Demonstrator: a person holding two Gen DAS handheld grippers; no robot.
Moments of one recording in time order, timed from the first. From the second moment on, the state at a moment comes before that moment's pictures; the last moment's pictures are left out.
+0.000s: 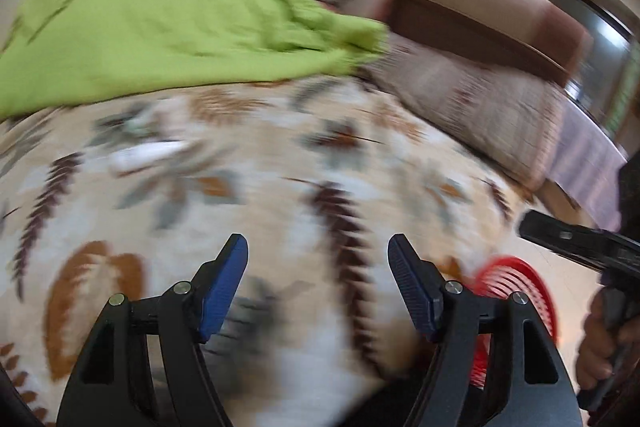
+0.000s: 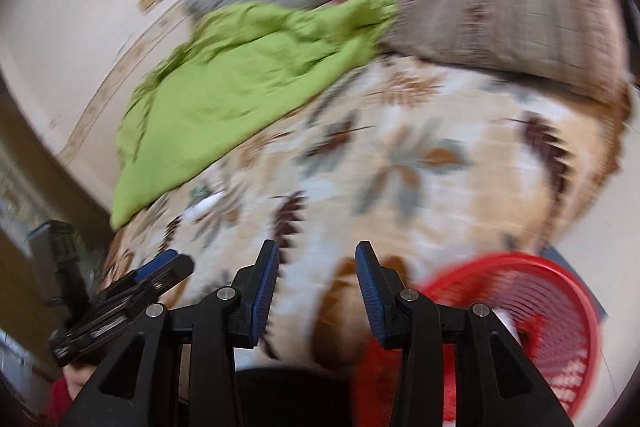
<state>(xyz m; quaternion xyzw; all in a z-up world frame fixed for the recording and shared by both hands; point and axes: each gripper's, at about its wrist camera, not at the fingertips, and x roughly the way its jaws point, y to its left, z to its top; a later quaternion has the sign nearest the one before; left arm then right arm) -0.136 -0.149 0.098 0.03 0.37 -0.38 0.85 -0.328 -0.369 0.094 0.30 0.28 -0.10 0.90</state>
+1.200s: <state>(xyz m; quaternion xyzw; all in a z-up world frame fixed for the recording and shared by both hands) 0.047 -0.027 0.040 -0.14 0.44 -0.26 0.85 0.073 -0.280 0.005 0.30 0.41 0.01 0.86</state>
